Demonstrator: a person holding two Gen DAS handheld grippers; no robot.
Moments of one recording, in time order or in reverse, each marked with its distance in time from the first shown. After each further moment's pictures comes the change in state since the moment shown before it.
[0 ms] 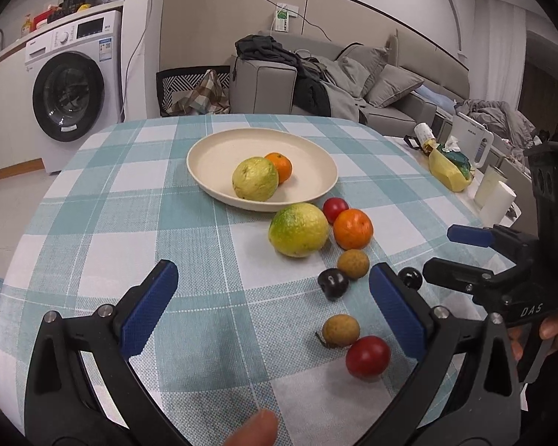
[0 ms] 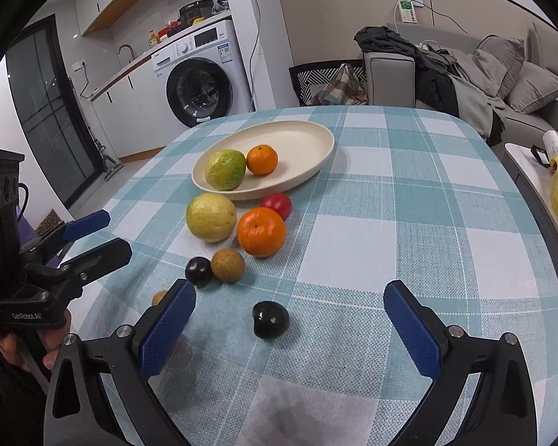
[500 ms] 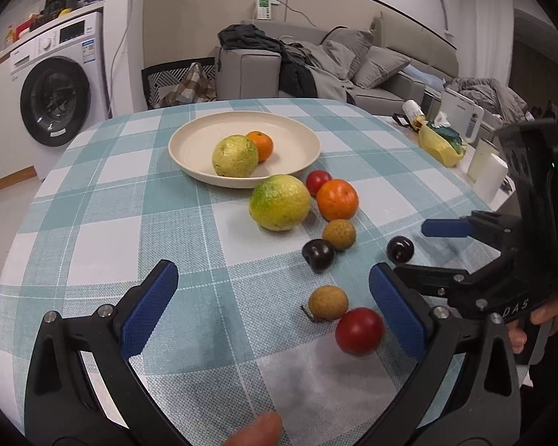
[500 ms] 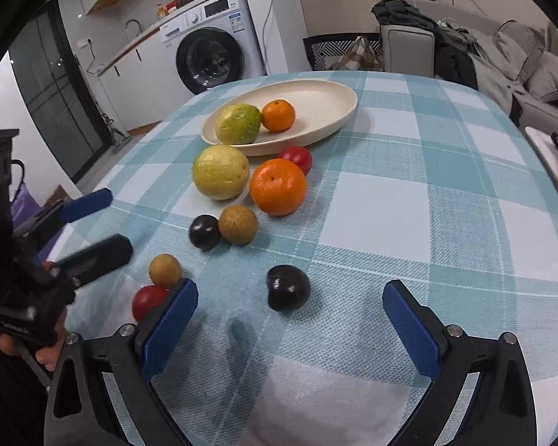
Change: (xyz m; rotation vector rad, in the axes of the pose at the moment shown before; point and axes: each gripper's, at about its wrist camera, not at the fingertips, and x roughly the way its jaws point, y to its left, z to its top) left arm 0.003 -0.017 -0.016 0.085 0.041 -0.024; right arm 0.024 0.006 -0.016 -0.021 0.109 0.062
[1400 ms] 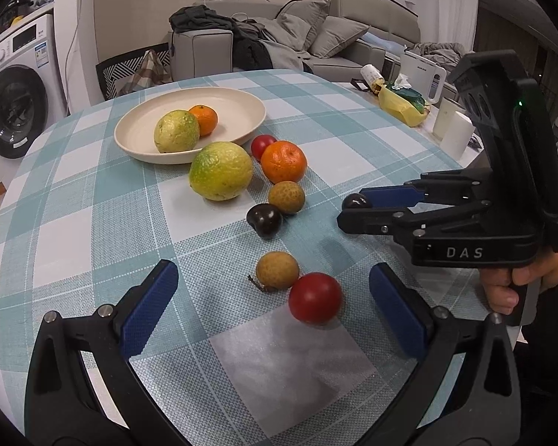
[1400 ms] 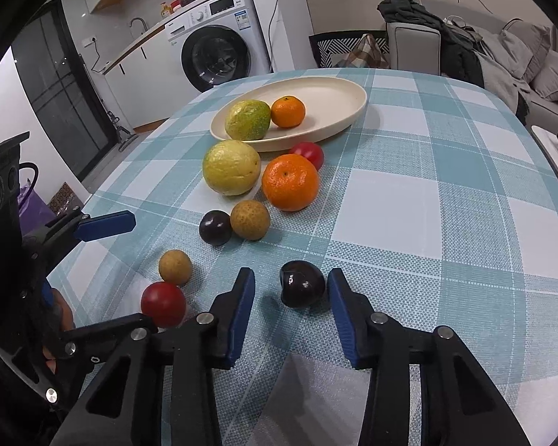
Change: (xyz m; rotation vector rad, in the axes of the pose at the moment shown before) left arm 0.010 -0.022 -0.011 0.108 0.100 -0.129; right arm 0.002 0.006 -0.001 -0.007 0.015 0.002
